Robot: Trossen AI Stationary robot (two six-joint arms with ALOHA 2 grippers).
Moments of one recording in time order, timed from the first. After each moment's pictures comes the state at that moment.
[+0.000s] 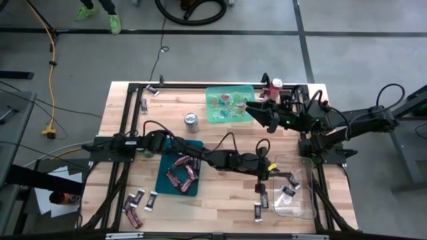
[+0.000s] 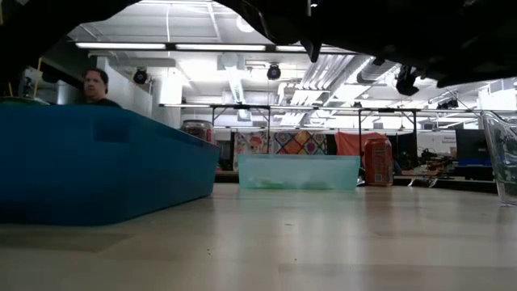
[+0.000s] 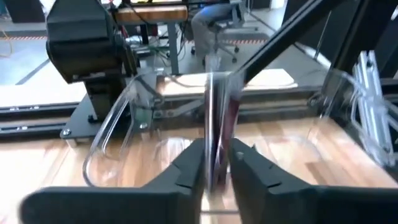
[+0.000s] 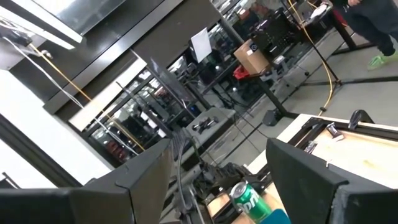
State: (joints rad) left arm -0.20 2.51 2.03 0.24 -0.10 0.01; right arm 0.13 0.99 0.95 0.18 0.40 0.67
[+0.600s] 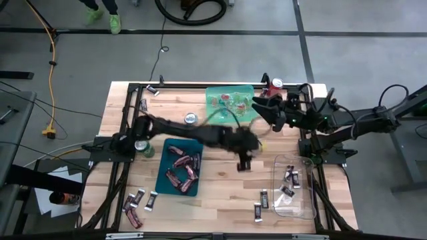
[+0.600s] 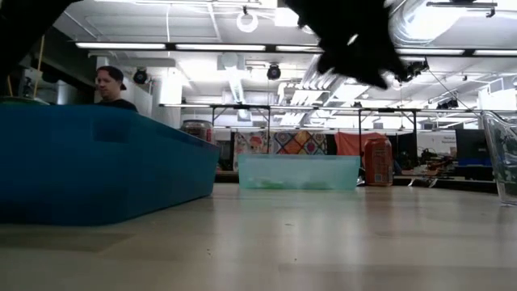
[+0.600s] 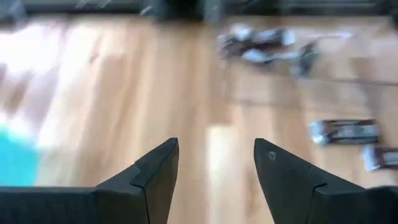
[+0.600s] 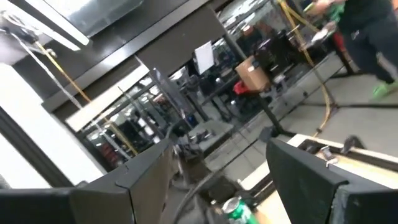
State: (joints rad) left arm -0.10 2.23 2.00 -0.53 -0.09 -0.05; right arm 0.13 0.94 0.95 0.19 0.43 0.56
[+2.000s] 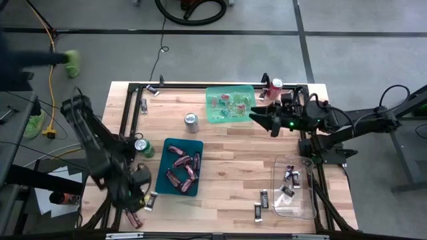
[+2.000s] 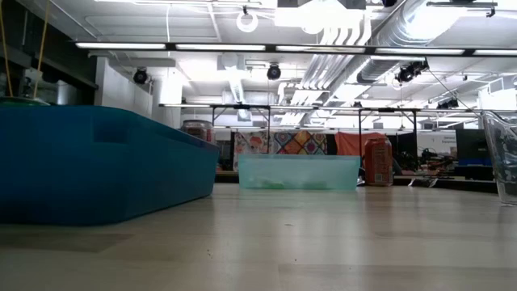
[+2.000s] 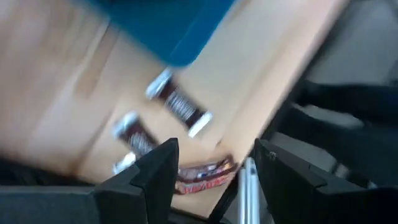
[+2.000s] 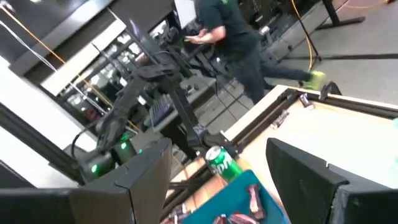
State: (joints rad) left arm -0.99 1.26 1.03 -0.98 -0.10 -1.54; right arm 0.13 0.92 0.95 -0.06 0.36 0.68
